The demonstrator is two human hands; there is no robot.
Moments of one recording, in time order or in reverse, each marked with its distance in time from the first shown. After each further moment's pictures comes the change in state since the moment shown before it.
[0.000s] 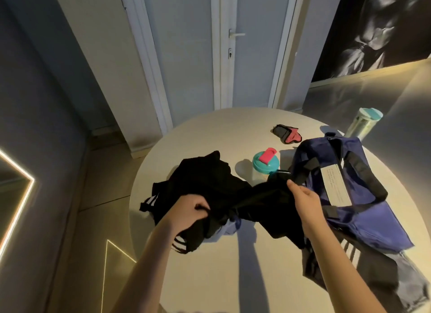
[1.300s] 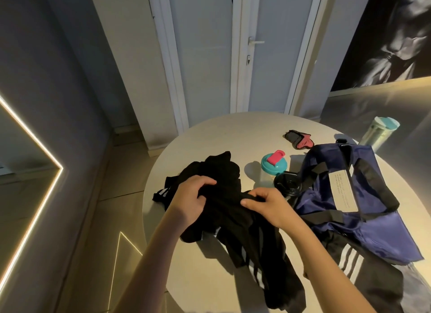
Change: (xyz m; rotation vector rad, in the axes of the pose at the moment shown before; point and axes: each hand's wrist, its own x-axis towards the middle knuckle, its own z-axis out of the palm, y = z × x) left_hand -0.059 0.049 -0.009 -0.098 0.420 0.068; right_hand -0.030 0.003 0.033 -0.438 -0.662 -0.545
